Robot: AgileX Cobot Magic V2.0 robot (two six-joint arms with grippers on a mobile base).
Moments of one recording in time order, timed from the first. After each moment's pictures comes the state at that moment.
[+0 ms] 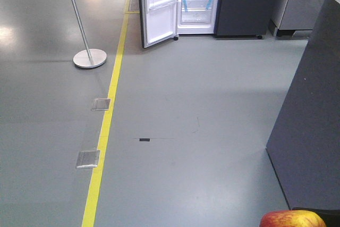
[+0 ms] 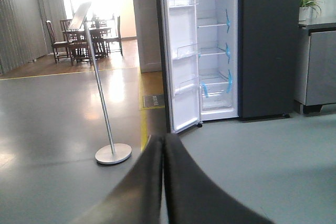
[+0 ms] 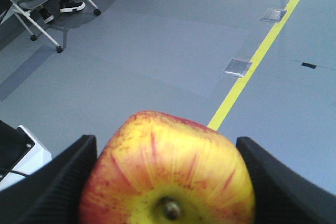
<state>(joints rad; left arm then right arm) -0.04 -0.01 0.02 0.09 0.03 -0.10 0.02 0.40 -0.49 0.89 1.05 -0.59</state>
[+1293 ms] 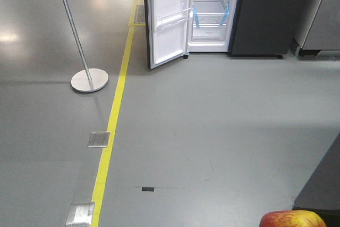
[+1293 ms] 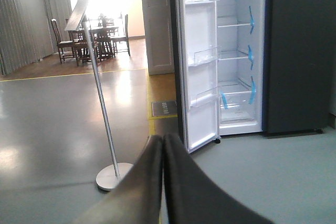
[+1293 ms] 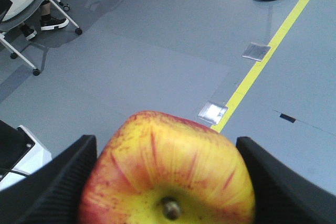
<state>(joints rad) -0.04 -0.01 0.02 0.09 0.03 -0.10 0.02 0.40 -0.49 0.89 1.05 -0.59</state>
